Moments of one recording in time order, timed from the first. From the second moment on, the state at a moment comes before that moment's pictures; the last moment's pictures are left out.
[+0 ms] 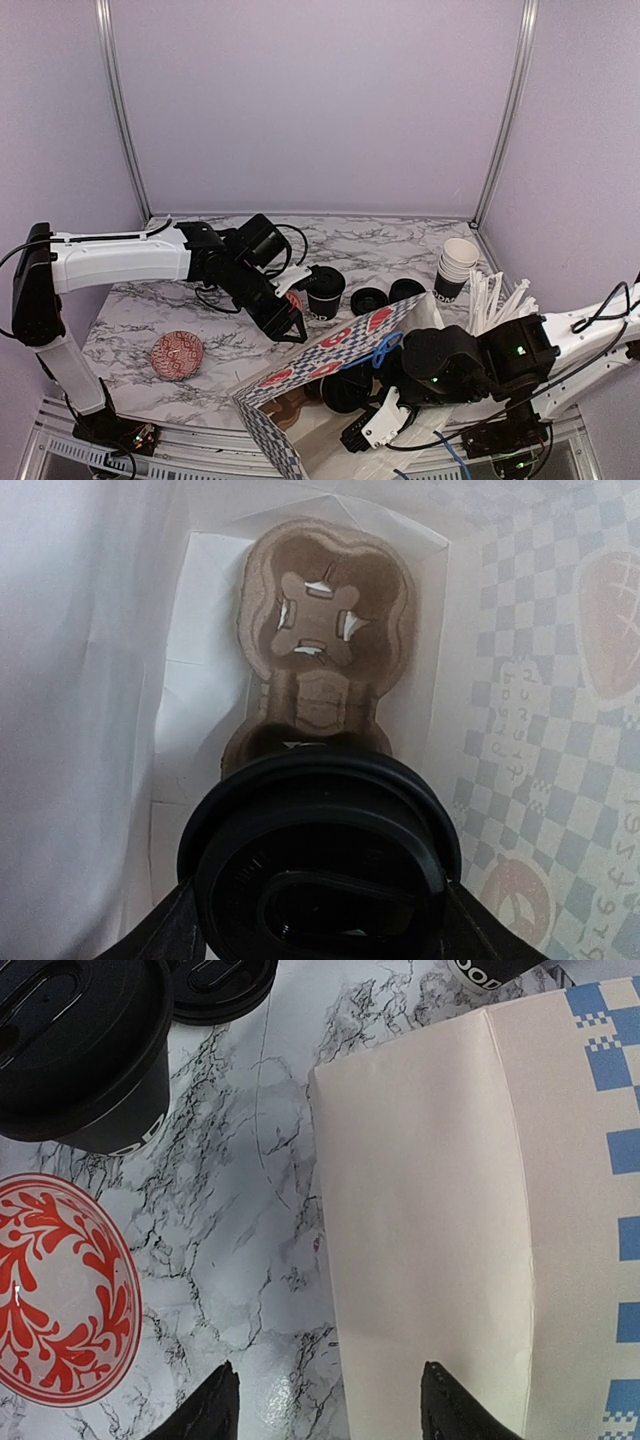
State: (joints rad) left arm -0.93 1.70 1.33 -0.71 0.34 -0.05; right arm 1.55 1.14 0.85 -0.44 0.31 -1.12
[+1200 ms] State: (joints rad) left arm -0.76 1.39 1.20 -0.72 0.11 -0.01; right arm 1.44 1.56 1.32 -0.84 0.15 -0.98
